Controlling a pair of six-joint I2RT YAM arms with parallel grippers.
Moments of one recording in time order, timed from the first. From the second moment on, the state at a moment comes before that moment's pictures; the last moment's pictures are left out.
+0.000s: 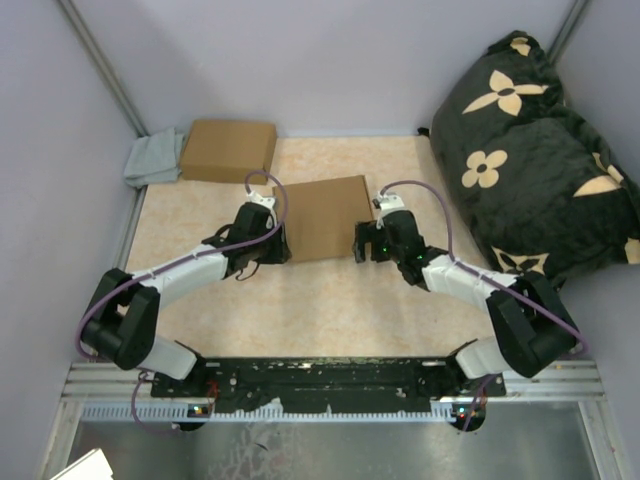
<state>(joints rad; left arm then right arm) -0.54 1.47 0.80 -0.12 -0.01 -0.42 0.54 1.40 0.65 0.15 0.06 0.29</state>
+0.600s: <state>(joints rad) -0.54 1.50 0.80 -0.11 -0.04 -0.42 0.54 1.56 0.68 0.17 0.07 0.30</state>
